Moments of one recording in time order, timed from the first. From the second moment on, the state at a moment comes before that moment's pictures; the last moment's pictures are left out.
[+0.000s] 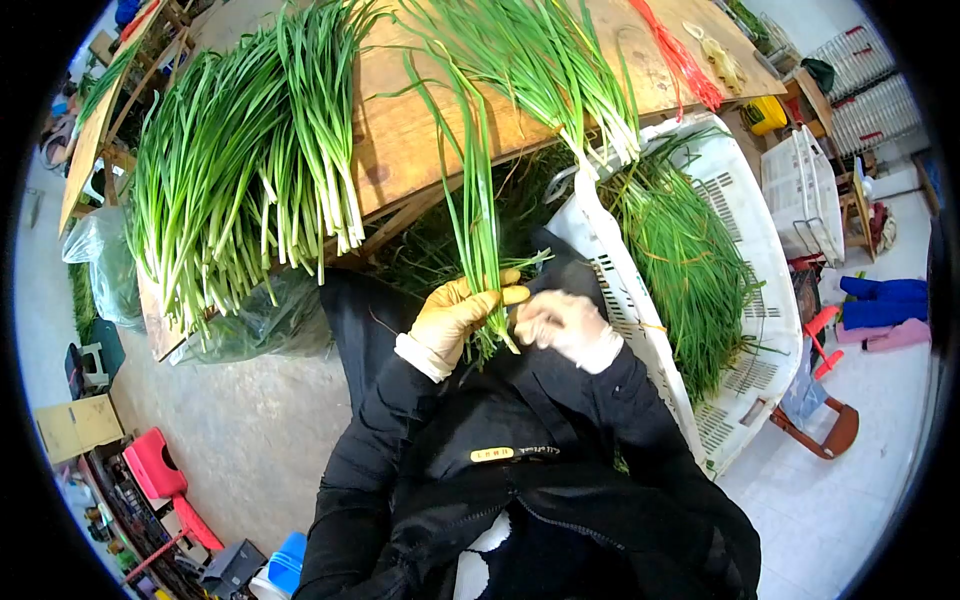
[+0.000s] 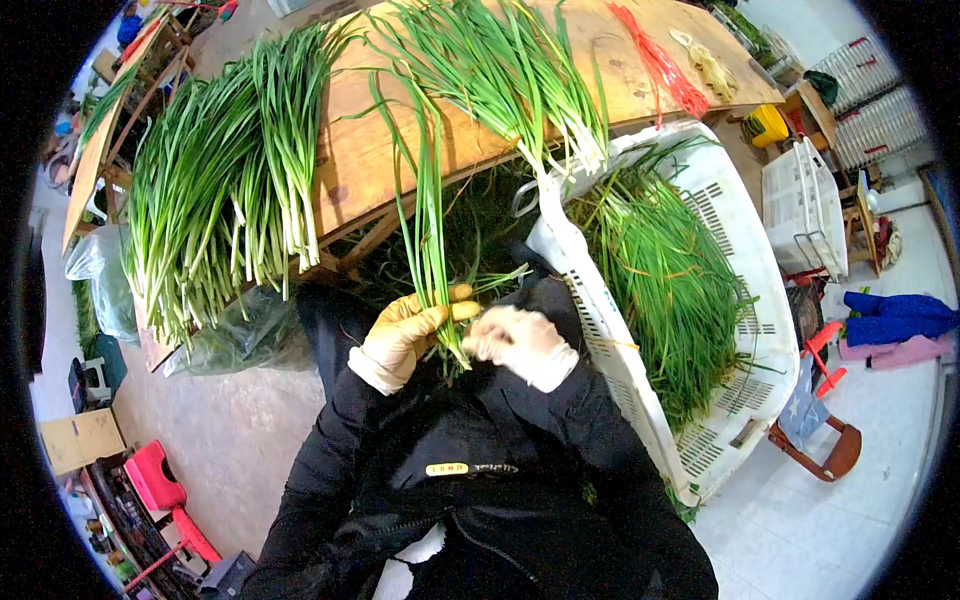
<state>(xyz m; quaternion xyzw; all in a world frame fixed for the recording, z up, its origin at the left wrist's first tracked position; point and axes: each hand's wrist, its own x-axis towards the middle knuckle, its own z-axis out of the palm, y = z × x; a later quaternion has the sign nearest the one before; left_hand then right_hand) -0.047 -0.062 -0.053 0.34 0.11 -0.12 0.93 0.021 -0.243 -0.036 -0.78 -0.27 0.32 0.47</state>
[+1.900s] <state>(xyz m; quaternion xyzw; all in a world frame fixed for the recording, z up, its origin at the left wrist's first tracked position) -0.073 -0.040 -0.050 0.35 0.22 -0.08 0.91 0.046 -0.195 -0.049 -0.64 -0.15 0.39 0.65</state>
